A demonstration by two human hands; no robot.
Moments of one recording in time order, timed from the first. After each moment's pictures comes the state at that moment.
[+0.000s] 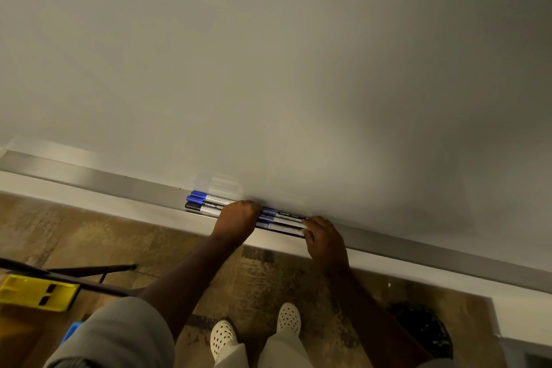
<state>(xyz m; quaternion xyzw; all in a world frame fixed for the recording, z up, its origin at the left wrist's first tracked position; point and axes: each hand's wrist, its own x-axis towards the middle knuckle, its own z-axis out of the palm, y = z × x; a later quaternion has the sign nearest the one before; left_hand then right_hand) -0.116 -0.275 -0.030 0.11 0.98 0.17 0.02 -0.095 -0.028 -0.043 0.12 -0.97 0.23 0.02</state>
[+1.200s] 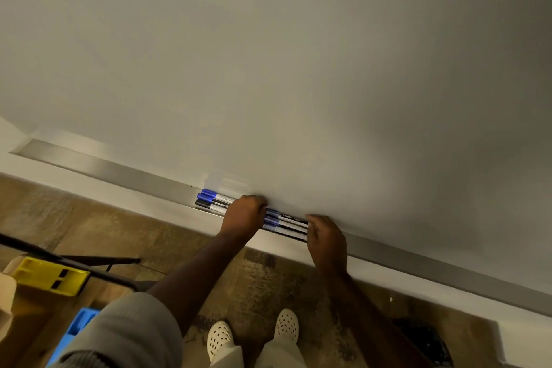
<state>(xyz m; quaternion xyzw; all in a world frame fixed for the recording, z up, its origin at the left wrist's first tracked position) -0.116 -0.271 -0.008 -0.01 0.97 0.25 0.01 -0.098 -0.050 -0.023 0.04 -0.94 0.32 0.05</state>
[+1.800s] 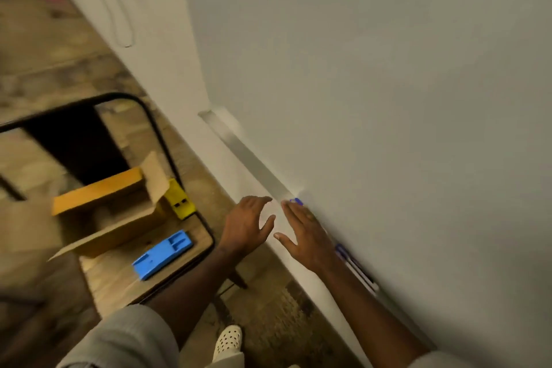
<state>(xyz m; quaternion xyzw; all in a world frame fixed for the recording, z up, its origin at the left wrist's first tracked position) 0.030 -0.362 0.039 -0.25 0.93 0.20 -0.19 -0.104 -0.220 0.022 0.58 -0.78 0.22 -0.06</state>
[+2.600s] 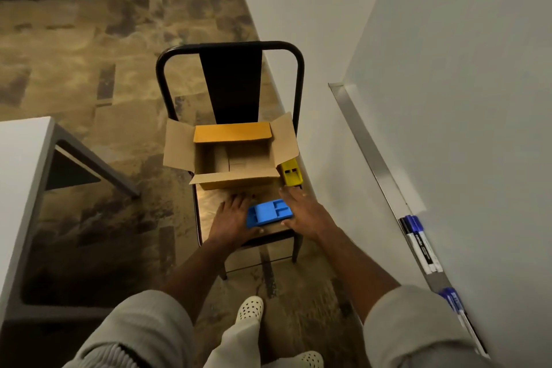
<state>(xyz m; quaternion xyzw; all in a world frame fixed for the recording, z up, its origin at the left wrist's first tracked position) 0.271 -0.467 -0.058 -0.51 0.83 0.22 0.03 0.054 -0.421 -0.024 0.70 -0.68 -0.02 -0.21</state>
